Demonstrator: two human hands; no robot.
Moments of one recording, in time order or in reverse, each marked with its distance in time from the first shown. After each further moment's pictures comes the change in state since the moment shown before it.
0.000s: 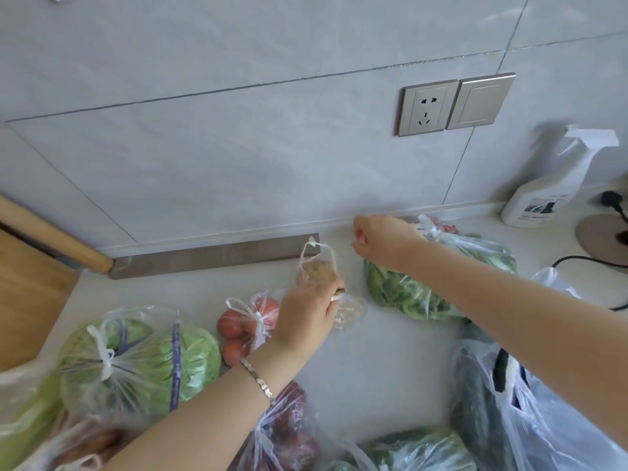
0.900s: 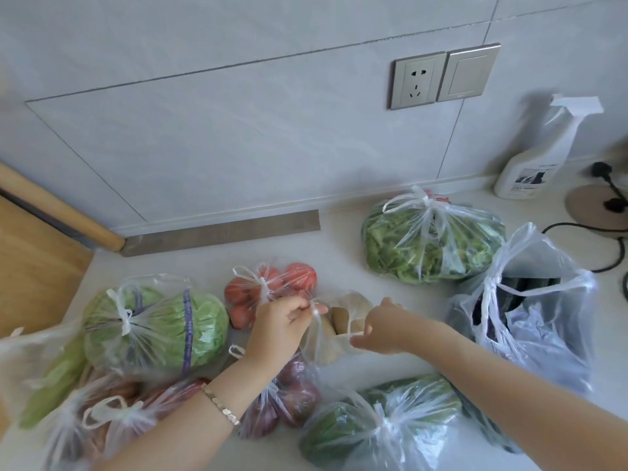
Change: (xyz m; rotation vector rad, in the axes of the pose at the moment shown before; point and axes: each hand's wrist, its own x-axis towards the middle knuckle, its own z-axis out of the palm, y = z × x) left_hand -0.084 0.010 -0.030 -0.529 -0.129 -0.496; right_hand -0.137 -0.038 0.061 0.150 -0.637 0.170
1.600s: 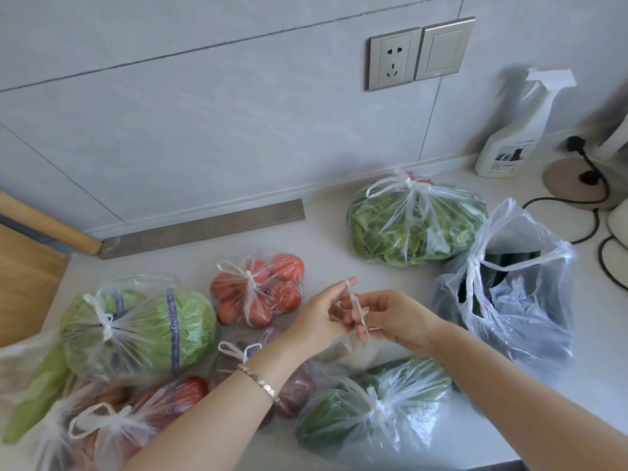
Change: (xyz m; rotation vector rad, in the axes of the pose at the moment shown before) left_hand 0.007 0.016 0.054 -0.328 -0.507 -0.174; right_hand 0.001 0.035 0.031 1.275 0.008 -0.273
